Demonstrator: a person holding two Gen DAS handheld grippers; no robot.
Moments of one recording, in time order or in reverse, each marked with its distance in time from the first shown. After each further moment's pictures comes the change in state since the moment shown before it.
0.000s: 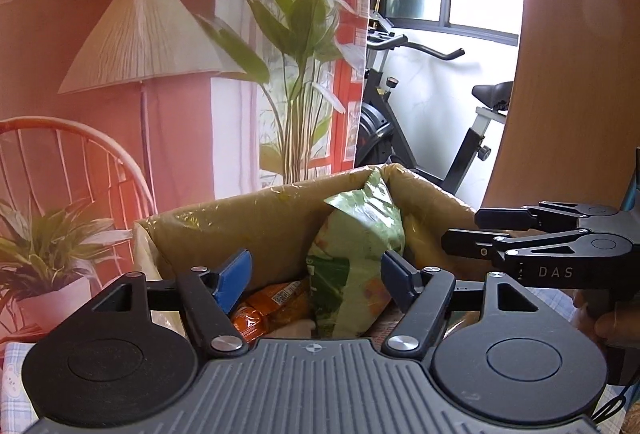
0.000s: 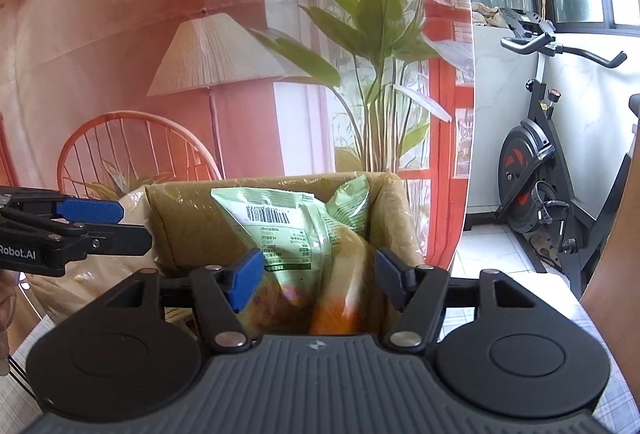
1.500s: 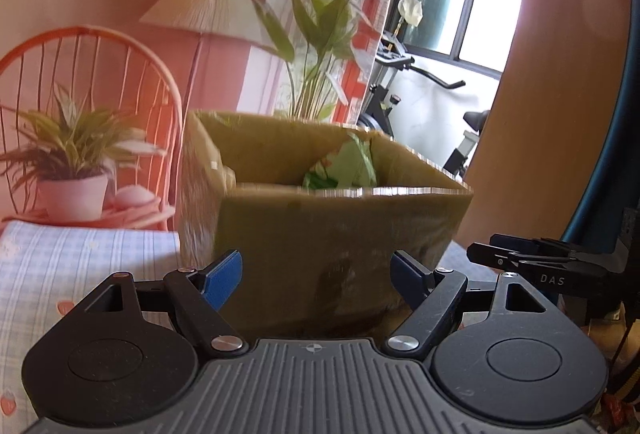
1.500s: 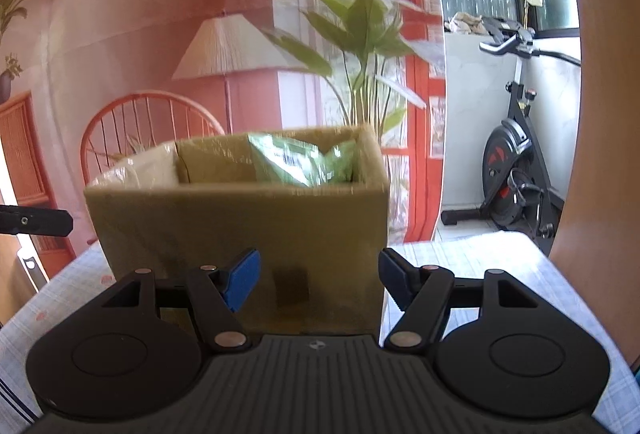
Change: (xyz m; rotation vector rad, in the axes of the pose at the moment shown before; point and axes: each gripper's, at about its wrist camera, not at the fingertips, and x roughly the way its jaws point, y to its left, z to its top) left arm -0.095 -0.001 -0.108 -0.191 -0.049 -0.032; right arm -0.096 0.007 -0.089 -0.010 -0.030 -0.025
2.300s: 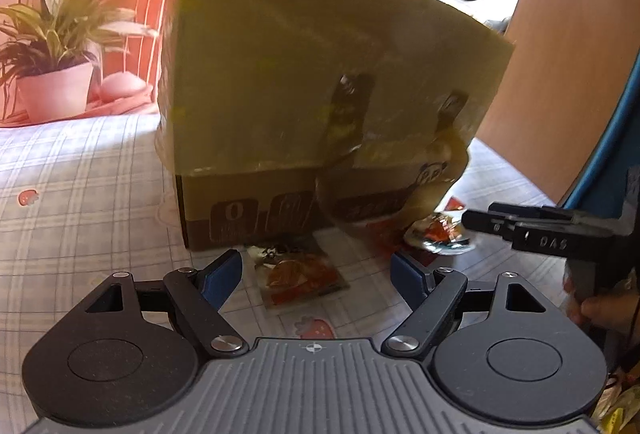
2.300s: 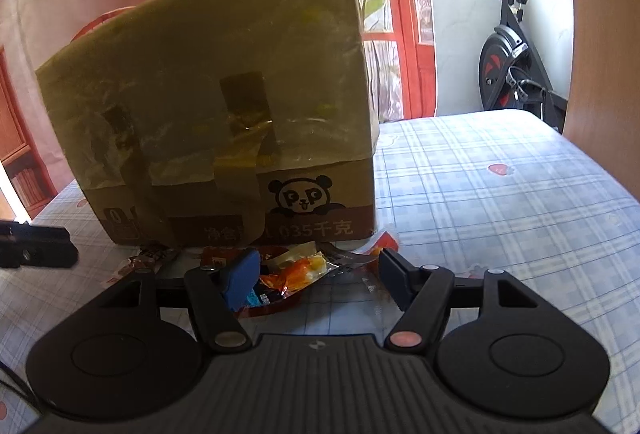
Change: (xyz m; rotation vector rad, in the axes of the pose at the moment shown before) left arm 0.067 0.005 -0.079 0.000 0.245 0.031; right arm 0.049 -0.024 -0.096 0.098 0.197 0.000
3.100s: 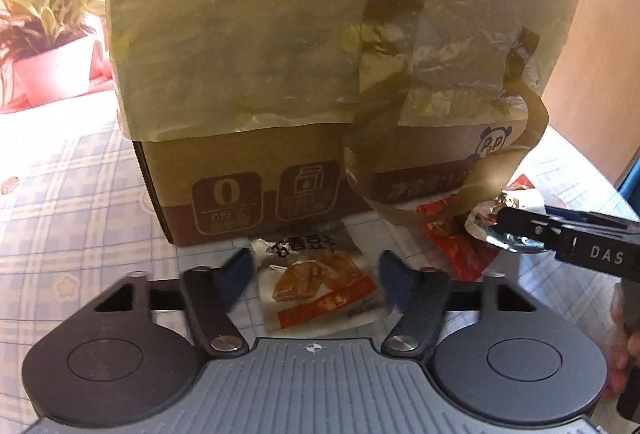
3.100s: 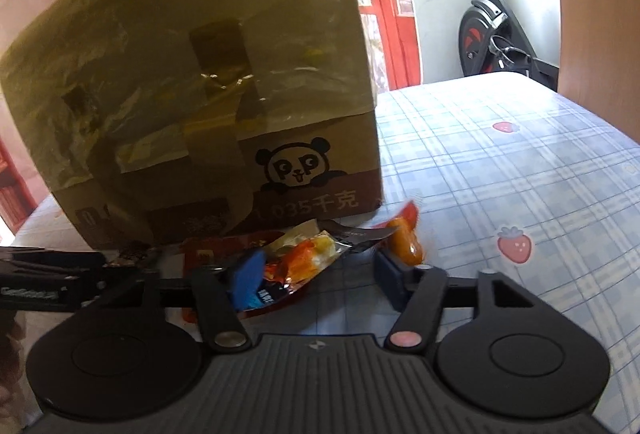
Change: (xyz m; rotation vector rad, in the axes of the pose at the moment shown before) left arm 0.062 -0.005 -0.006 0.021 0.070 0.126; right arm 0.030 0.006 -0.019 0.093 0.017 -0.035
